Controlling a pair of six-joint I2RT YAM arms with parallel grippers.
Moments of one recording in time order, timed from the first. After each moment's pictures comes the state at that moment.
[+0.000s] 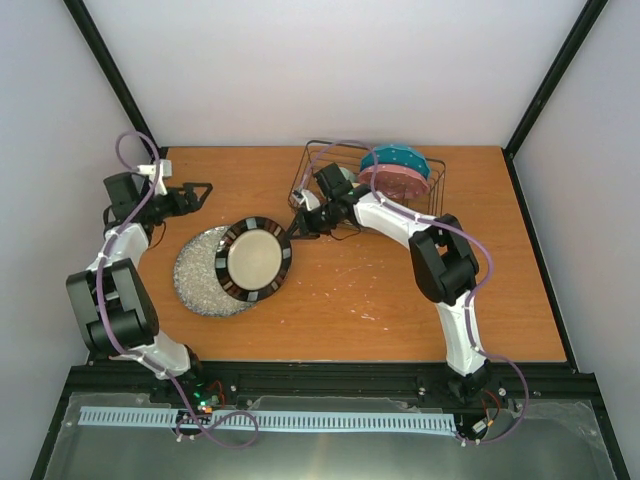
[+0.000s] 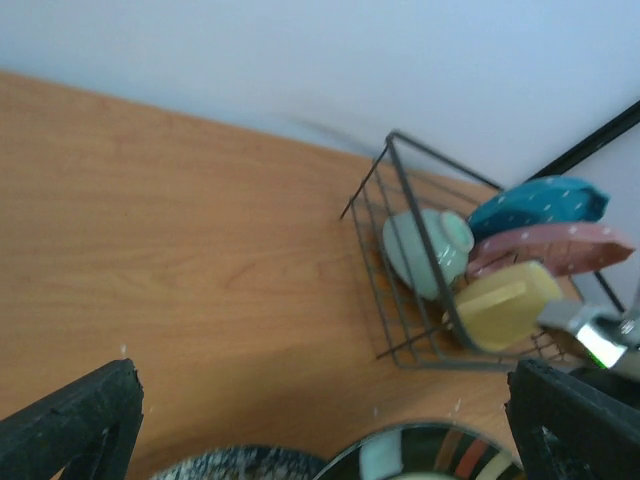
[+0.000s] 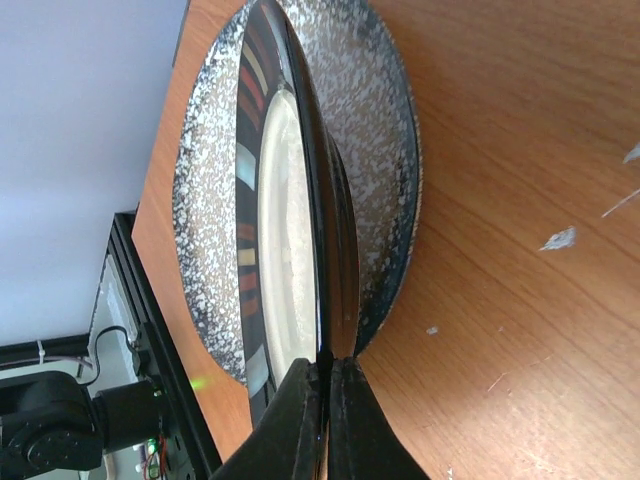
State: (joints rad) left arm 0.36 1.54 1.01 0.01 0.93 -0.17; right arm 0.65 2.14 1.69 -0.50 -0.76 0.40
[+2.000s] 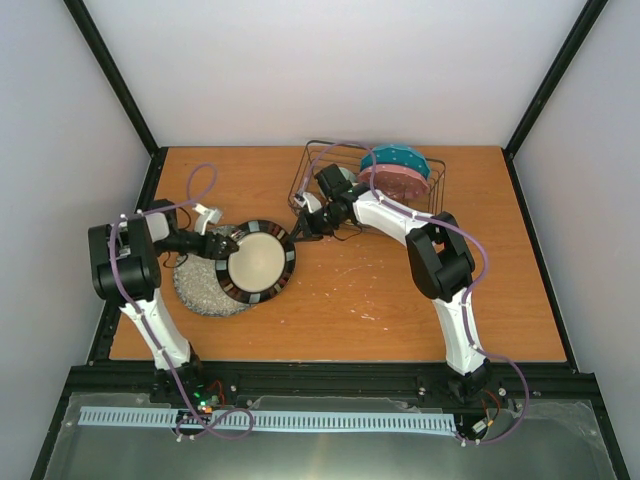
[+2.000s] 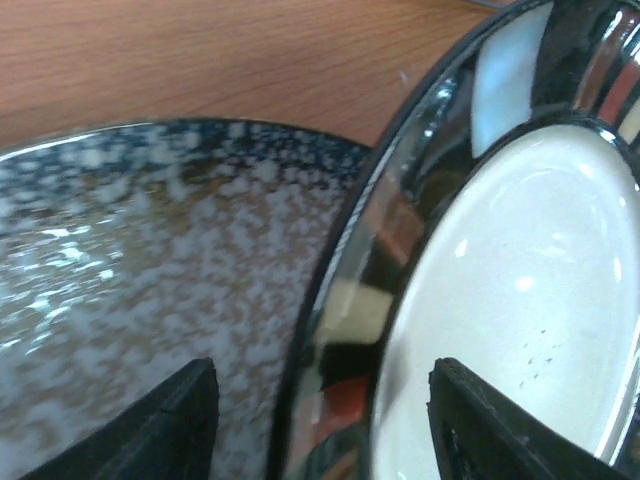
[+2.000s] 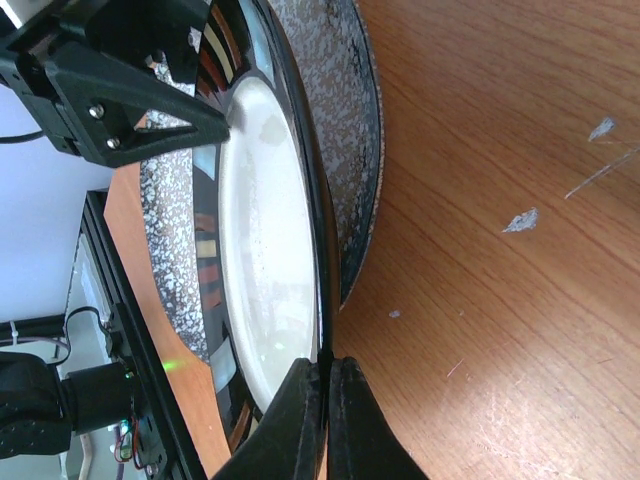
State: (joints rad) left arm 0.28 1.92 1.09 -0.63 0.90 0.64; right arm 0.62 2.18 1.73 -0.59 -0.76 0.32
